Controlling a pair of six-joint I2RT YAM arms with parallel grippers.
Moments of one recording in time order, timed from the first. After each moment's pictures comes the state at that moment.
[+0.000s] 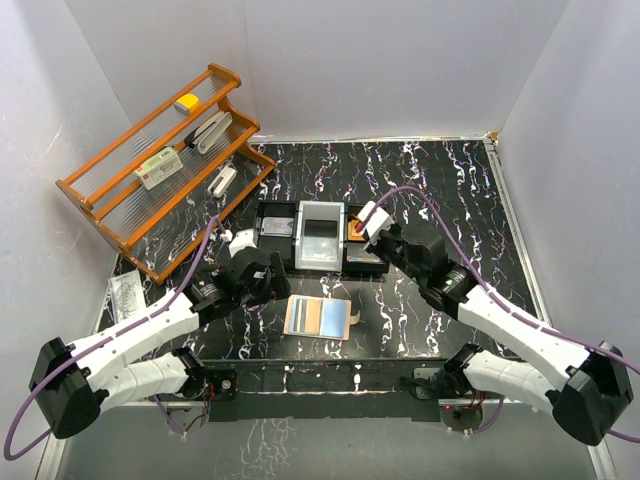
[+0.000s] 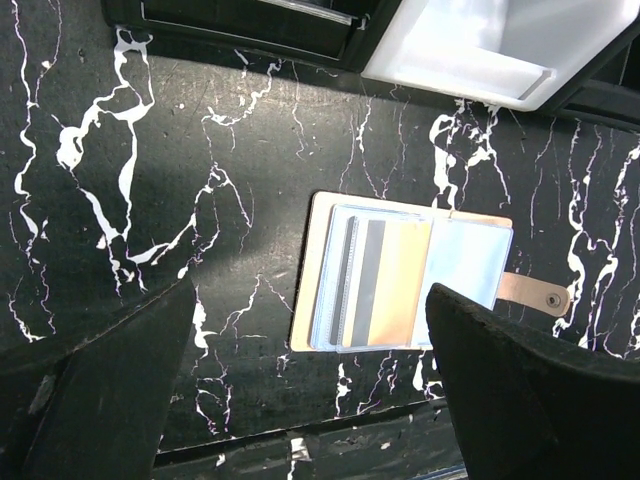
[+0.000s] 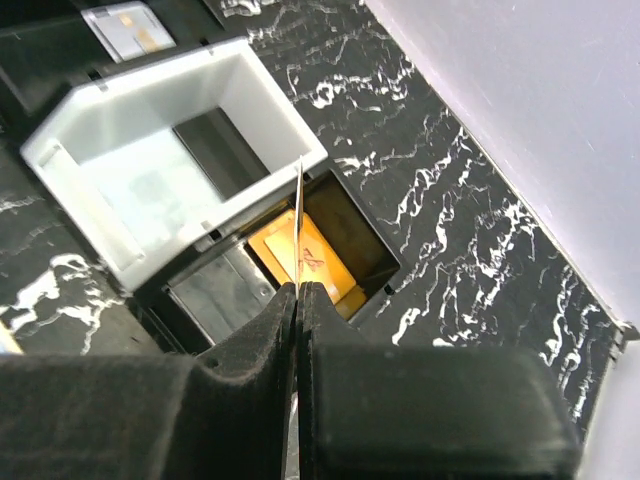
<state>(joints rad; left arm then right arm) -0.83 1.00 0.69 -0.59 -0.30 -0.87 0.67 0.96 0.69 0.01 0.07 -0.45</state>
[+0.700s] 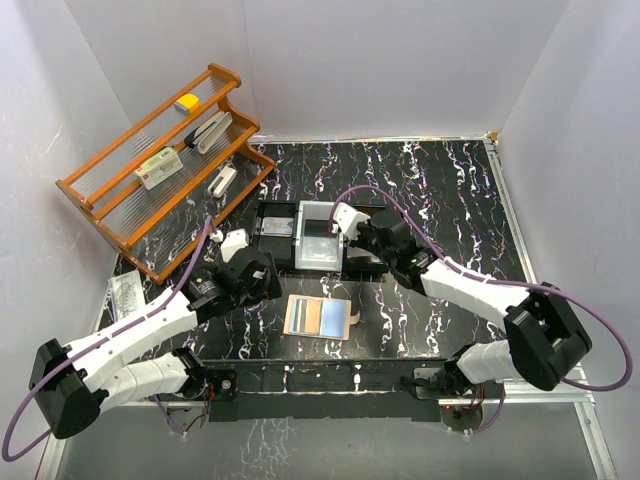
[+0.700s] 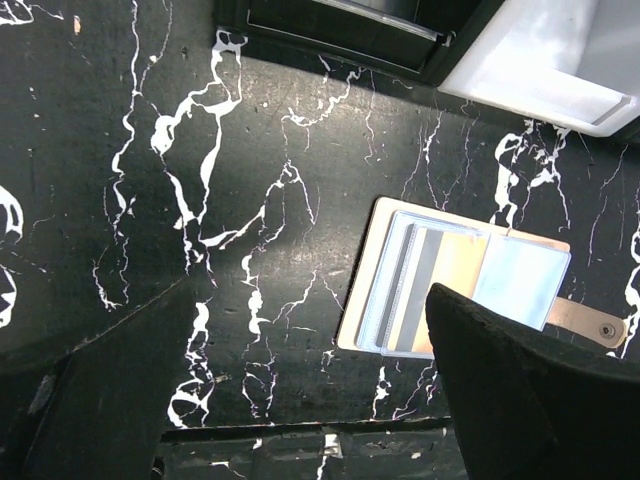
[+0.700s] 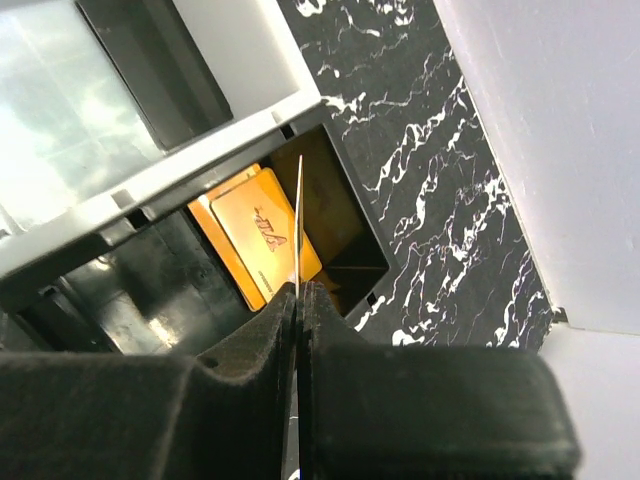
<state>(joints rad) -0.83 1.01 0.74 -0.74 -0.40 -0.91 0.65 1.32 0.74 0.14 0.18 -0.69</state>
